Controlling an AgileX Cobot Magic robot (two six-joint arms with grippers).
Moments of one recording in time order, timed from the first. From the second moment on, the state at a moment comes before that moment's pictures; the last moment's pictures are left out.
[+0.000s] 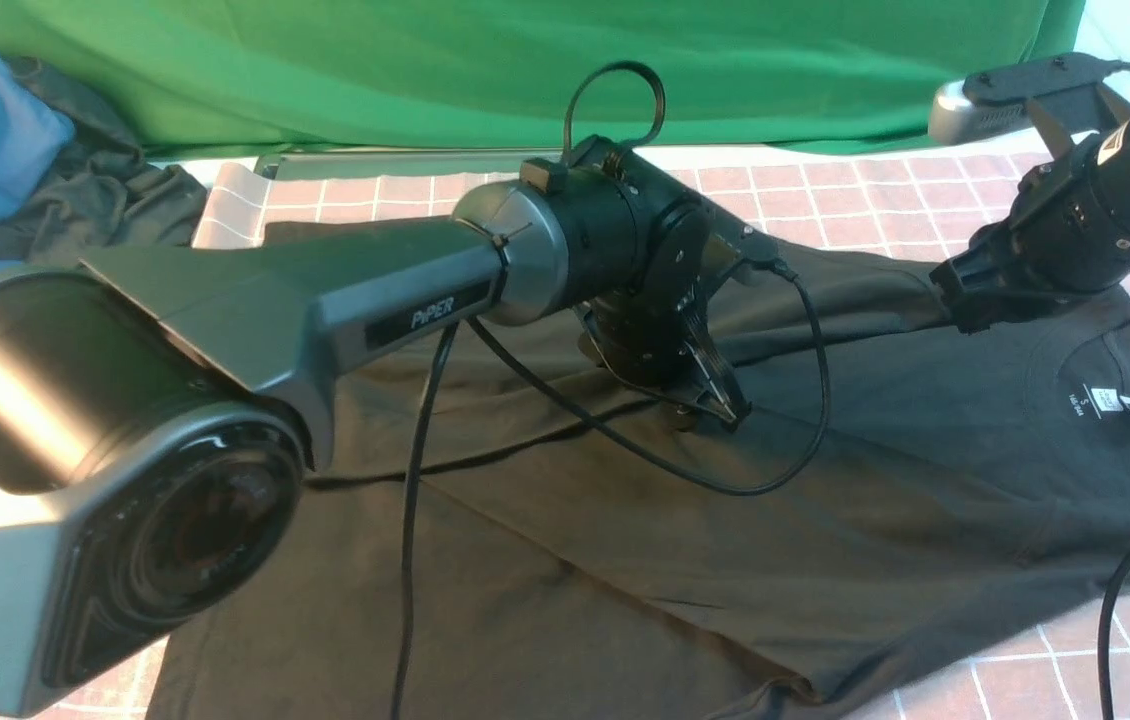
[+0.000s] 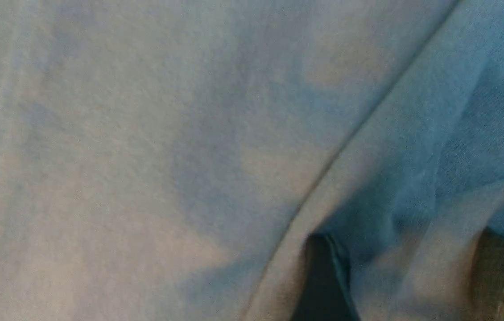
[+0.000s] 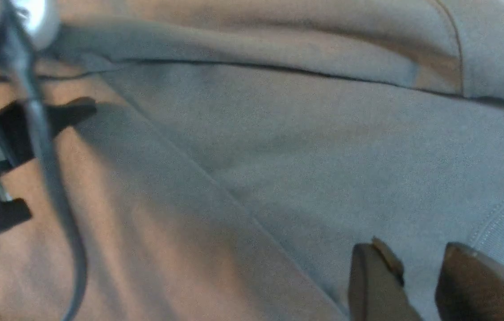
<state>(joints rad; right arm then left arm) 0.15 1.68 -1.29 0.14 0.80 -0.21 -0.64 2.25 -1.78 0.15 0.79 0.06</state>
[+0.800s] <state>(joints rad) 0.15 1.68 -1.29 0.14 0.81 -0.21 -0.64 2.15 -1.79 0.10 0.84 0.04</state>
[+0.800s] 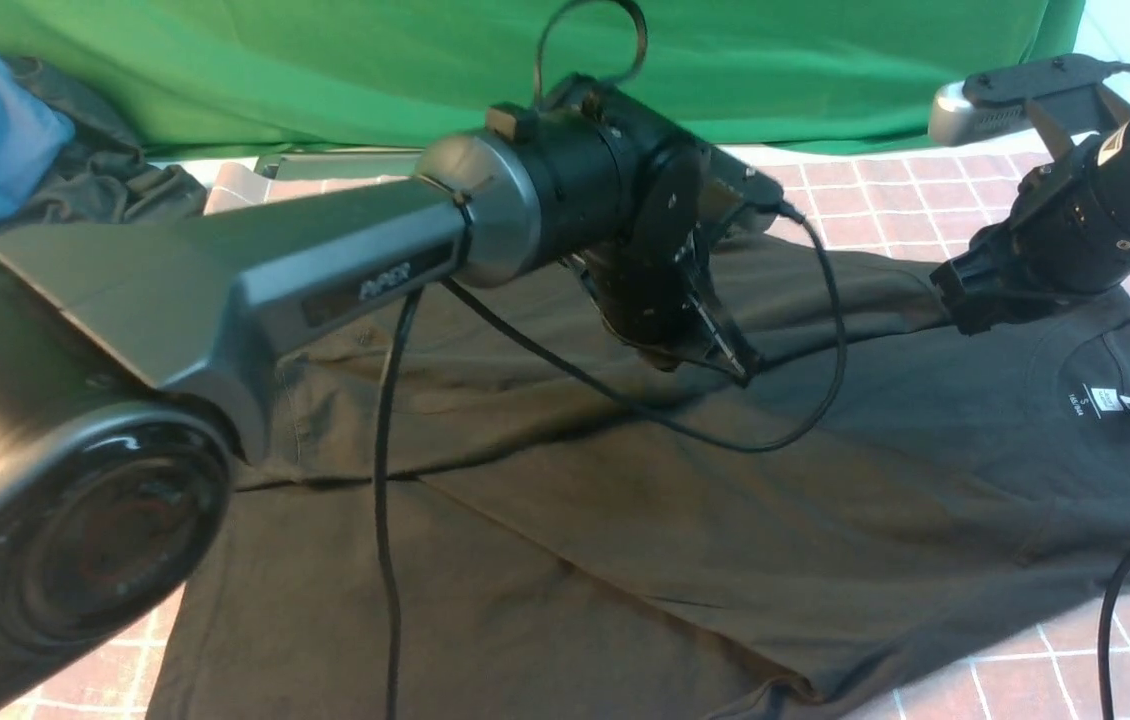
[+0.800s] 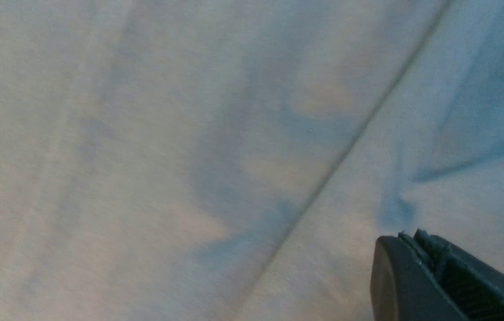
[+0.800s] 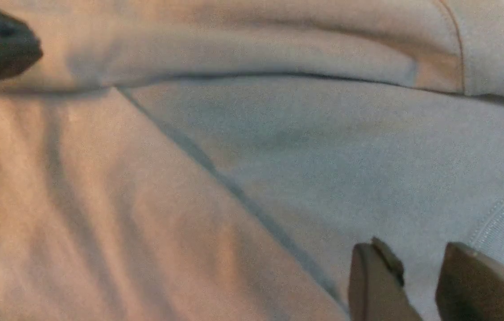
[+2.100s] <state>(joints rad) -0.03 1.43 -1.23 0.34 1.21 -0.37 -0.43 1.26 -0.69 -0.08 1.06 -0.57</state>
